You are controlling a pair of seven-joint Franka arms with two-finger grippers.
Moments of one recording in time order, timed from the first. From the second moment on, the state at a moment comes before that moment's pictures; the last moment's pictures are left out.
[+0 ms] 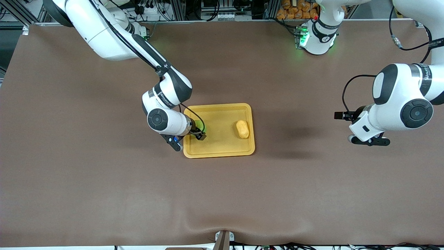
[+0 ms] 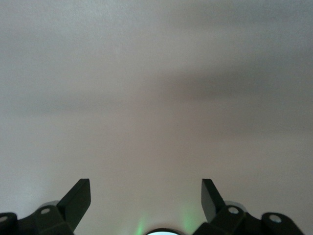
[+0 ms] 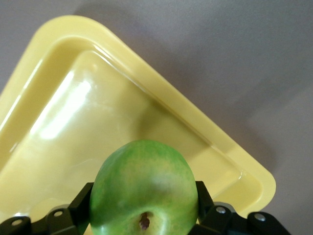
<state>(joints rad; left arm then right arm) 0.04 0.29 -0.15 -1.75 0.11 1.71 -0.05 0.25 0.69 0.36 -1.67 0.11 2.23 1.26</state>
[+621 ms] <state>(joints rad) 0.08 0.28 -0.14 -1.70 0.11 1.78 -0.03 0.26 0.72 0.36 -1.67 0.10 2.26 1.27</state>
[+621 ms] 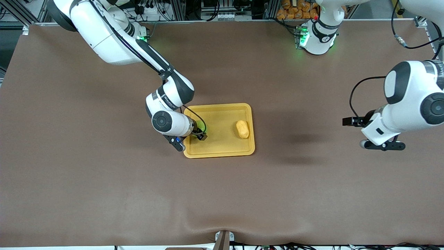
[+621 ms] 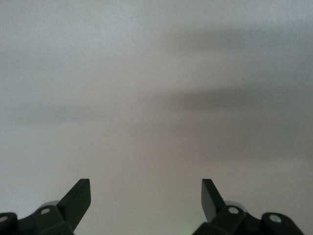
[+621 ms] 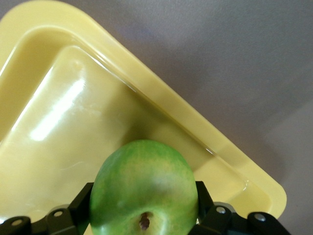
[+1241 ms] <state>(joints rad) 0.08 0.04 -0.20 -1.75 0.11 1.79 -0.02 0.26 0.73 0.36 -1.66 0.09 2.24 1.27</state>
